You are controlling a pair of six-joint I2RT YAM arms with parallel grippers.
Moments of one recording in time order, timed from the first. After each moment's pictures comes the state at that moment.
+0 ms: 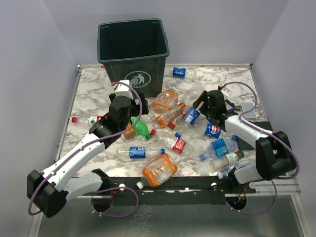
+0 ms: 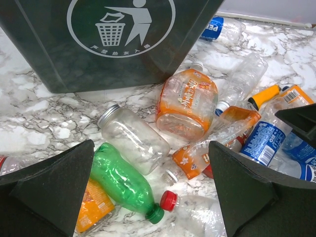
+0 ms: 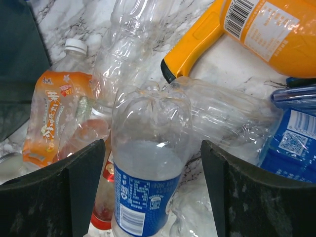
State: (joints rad) left arm -0.65 1.03 0.89 -0.18 -0.42 -0.40; right arm 0.36 1.42 0.80 0.01 0.25 0.76
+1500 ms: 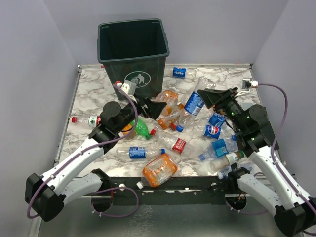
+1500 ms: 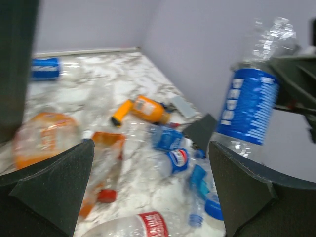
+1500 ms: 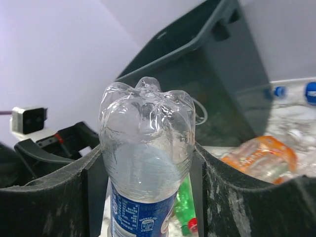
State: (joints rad) left arm -0.65 0.96 0.78 0.24 0.06 -0.46; right arm 0.35 0.79 0.73 0.29 -0.21 0.68
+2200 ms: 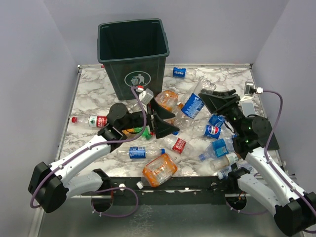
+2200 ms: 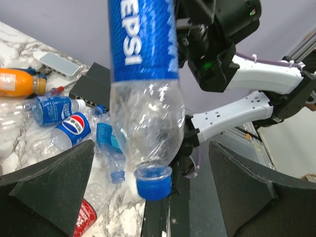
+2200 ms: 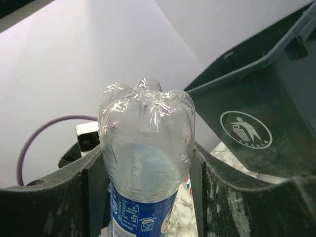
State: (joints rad) left arm -0.72 1.08 0.77 0.50 0.70 -0.60; right arm 0.35 0.81 0.58 0.76 -0.35 0.93
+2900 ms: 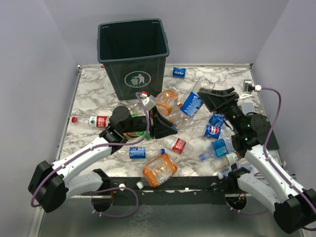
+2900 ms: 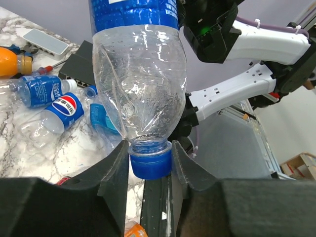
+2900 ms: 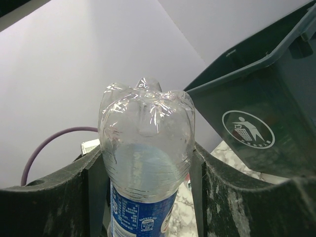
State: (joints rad) left arm -0.73 1.08 0.69 0.50 0.76 -0.56; right arm 0.35 0.85 0.60 0.80 -0.37 0.96
